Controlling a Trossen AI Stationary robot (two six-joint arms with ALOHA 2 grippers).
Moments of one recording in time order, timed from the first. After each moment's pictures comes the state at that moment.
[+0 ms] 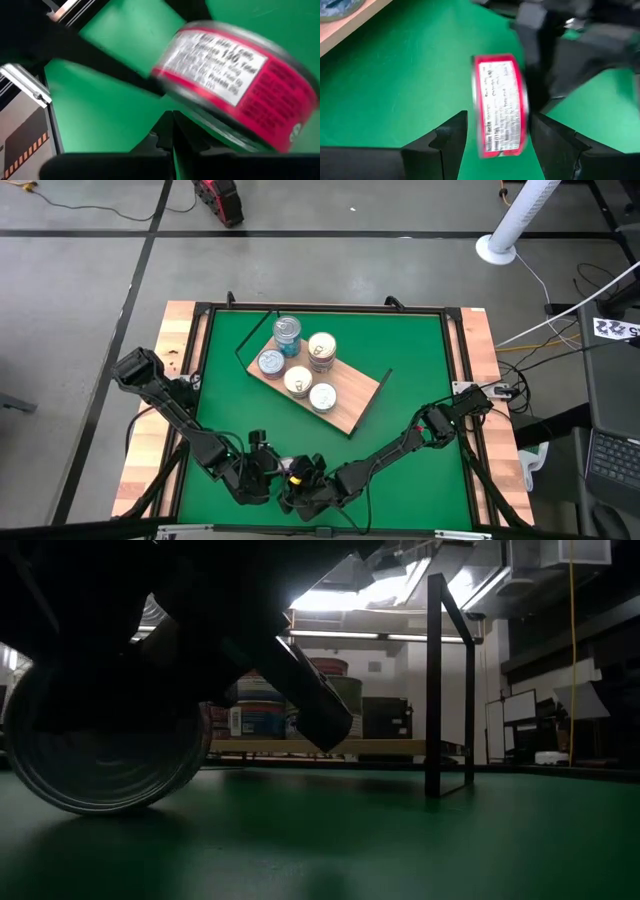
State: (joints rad) left arm -0.76 1.67 1.00 -0.41 -0.54 -0.79; right arm 0.54 2.47 1.97 -0.28 0.60 1.17
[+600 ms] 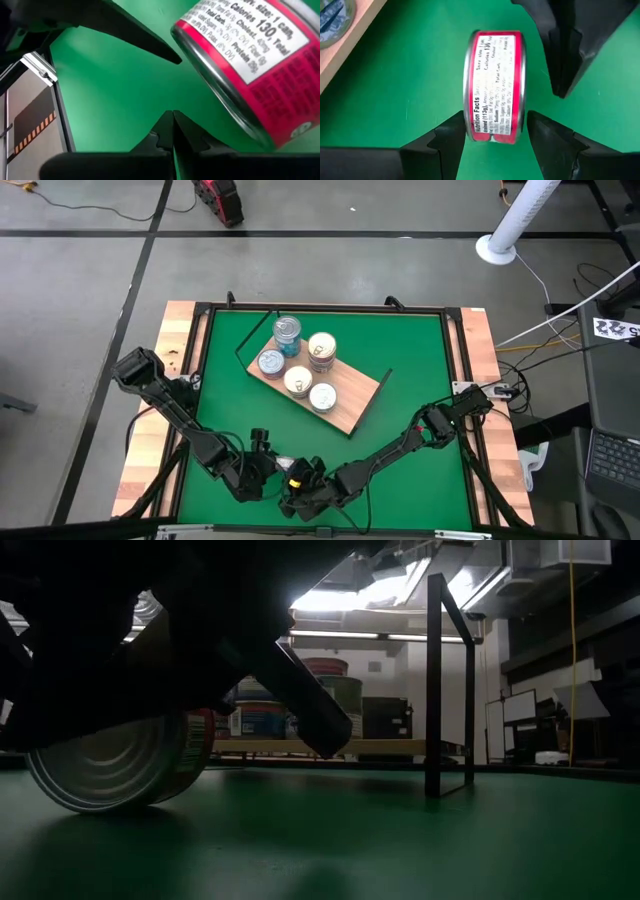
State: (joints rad) left arm -0.76 1.67 0.95 -0.41 -0.54 -0.56; right arm 0.54 2.47 1.97 -0.28 0.50 1.14
